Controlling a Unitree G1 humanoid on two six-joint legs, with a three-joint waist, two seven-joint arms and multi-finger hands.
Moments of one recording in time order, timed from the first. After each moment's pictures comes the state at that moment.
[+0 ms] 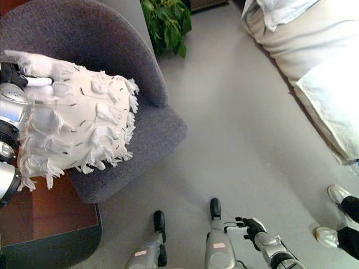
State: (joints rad) left arm -1.30 0.95 -0.68 1.10 -0.44 0.35 0.31; right arm -0.22 -0.43 0.47 1.18 0.30 -0.01 0.09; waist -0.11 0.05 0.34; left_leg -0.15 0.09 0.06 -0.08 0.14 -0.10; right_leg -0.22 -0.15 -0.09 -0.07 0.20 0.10
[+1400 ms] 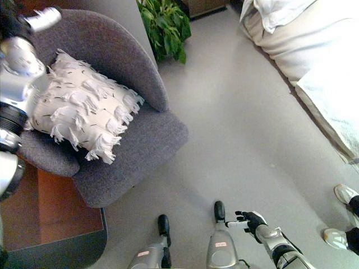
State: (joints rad) left arm -1.19 0.84 -0.55 0.79 -0.73 0.06 0.47; right arm -0.23 -0.44 0.45 1.18 0.28 0.00 0.12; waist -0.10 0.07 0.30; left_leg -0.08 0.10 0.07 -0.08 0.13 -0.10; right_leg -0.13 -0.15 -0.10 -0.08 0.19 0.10
